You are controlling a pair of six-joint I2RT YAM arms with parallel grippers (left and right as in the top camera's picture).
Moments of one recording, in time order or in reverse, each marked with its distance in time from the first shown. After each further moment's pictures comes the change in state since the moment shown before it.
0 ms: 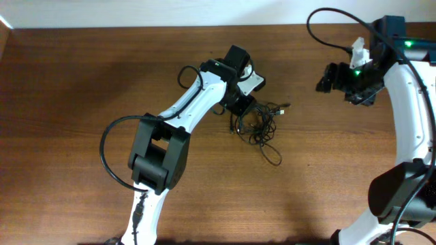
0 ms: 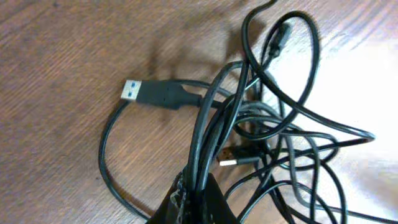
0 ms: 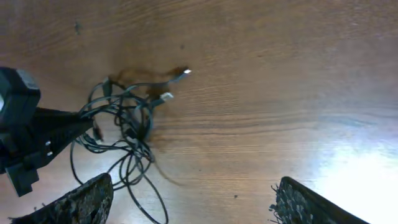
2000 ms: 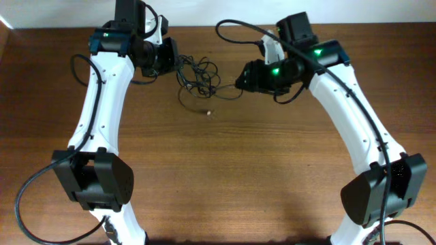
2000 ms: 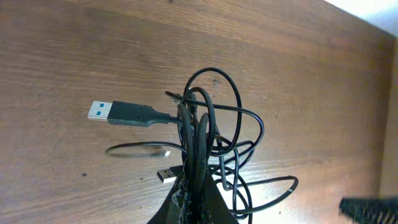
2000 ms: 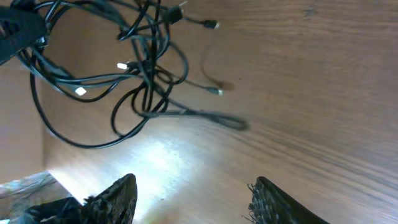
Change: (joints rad) left arm 0.426 -0.302 0.093 -0.154 0.075 -0.518; right arm 0.430 0.037 0.015 0.271 -0.236 0.221
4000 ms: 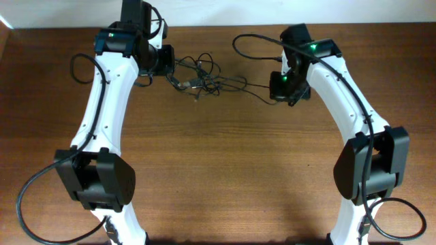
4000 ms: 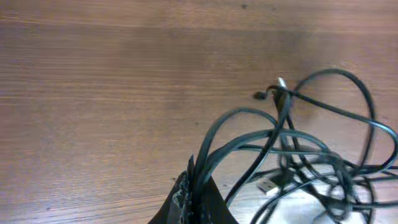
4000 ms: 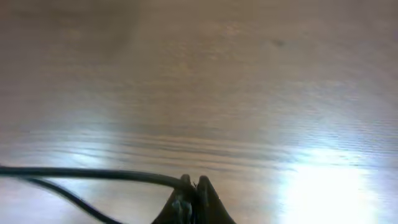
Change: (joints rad) left arm -0.020 0.000 0.000 -0.029 -0.310 0.206; right arm -0.088 0.160 -0.002 -0.152 0.431 -0.060
